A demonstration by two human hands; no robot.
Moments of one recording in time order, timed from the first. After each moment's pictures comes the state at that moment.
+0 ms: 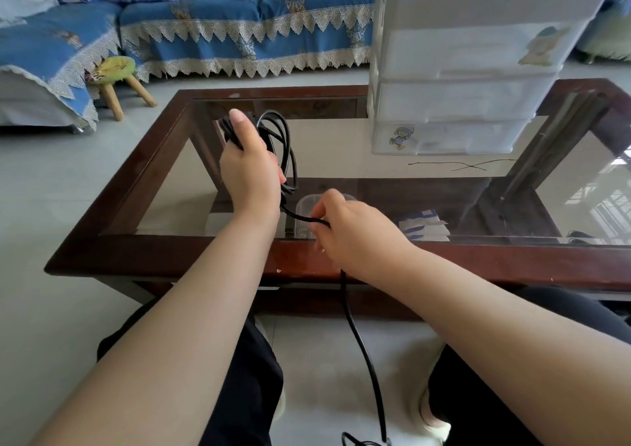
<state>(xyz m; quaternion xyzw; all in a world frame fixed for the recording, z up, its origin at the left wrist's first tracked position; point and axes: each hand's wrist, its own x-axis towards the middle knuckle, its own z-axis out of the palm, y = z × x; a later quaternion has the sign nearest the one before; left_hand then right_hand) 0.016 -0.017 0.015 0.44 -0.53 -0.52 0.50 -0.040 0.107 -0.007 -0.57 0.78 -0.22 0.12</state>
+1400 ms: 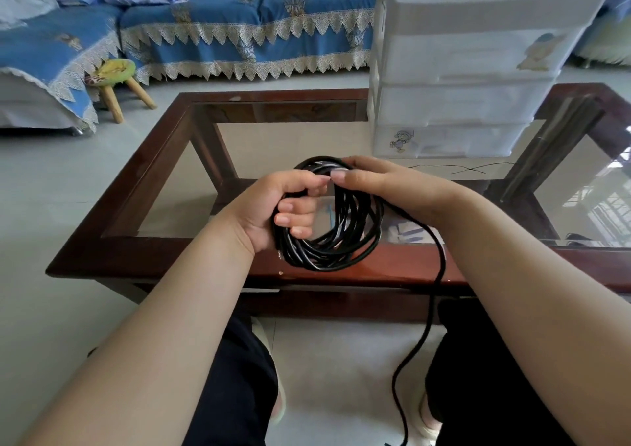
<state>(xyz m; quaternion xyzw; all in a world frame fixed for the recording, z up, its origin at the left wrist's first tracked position) 0.048 -0.018 0.018 0.17 -0.50 -0.85 -0.02 -0.112 0.101 0.018 -0.44 0.63 -0.41 0.48</state>
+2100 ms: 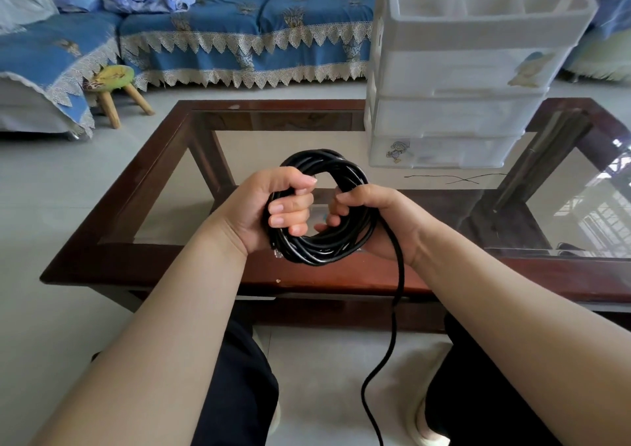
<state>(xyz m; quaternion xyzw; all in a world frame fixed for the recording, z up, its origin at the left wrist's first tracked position) 0.053 -0.028 0.025 0.12 -0.49 -0.86 0.02 -0.087 0.105 0.001 -0.26 0.39 -0.59 0.65</state>
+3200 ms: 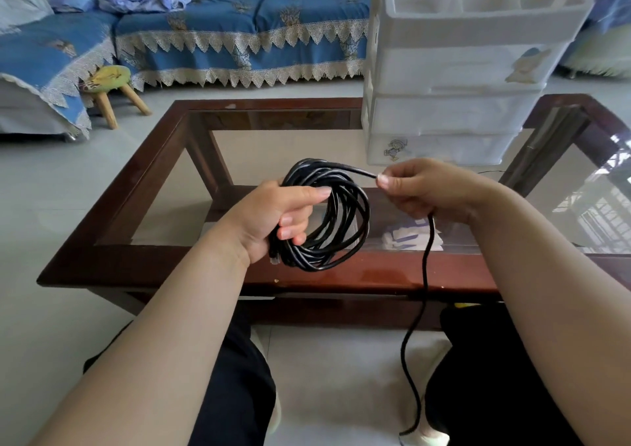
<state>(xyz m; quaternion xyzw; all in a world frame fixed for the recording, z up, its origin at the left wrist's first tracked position) 0.051 -0.008 0.022 0.21 -0.67 -0.71 0.08 -0.154 0.125 0.023 -0.42 0.64 -0.43 0.48</state>
